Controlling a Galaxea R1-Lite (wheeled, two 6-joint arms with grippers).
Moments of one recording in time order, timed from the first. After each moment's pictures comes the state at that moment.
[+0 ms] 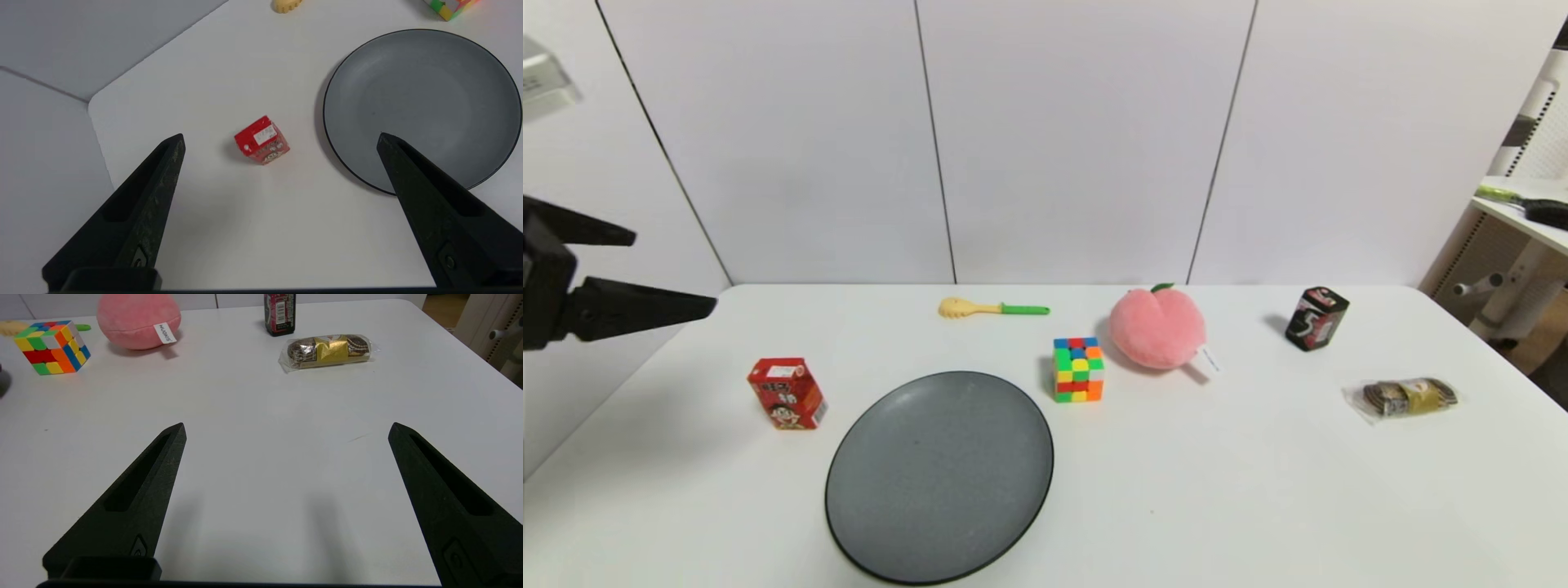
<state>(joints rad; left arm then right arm) -0.05 1.30 -1.46 0.72 -0.23 0.51 0.00 0.00 0.00 0.00 -0.02 0.04</state>
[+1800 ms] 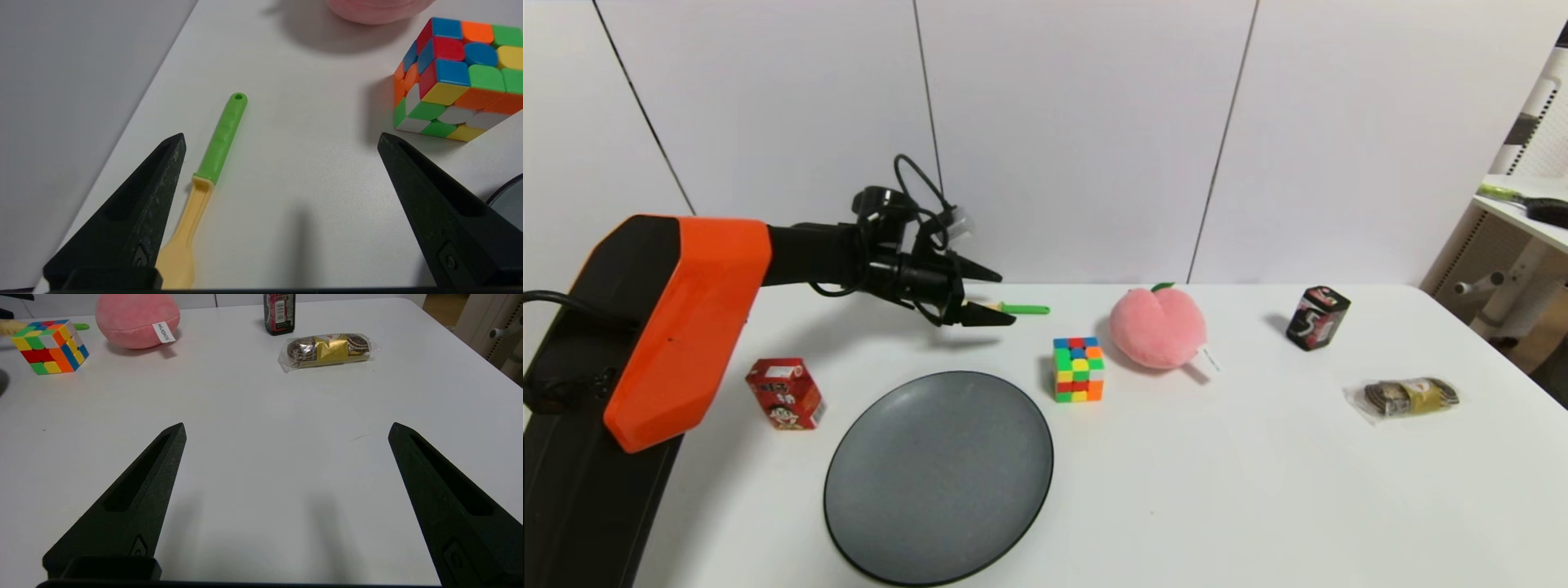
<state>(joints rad) -0.21 2.41 -1.98 0.22 -0.97 0.67 0.00 0.00 0.00 0.00 -0.02 0.04</state>
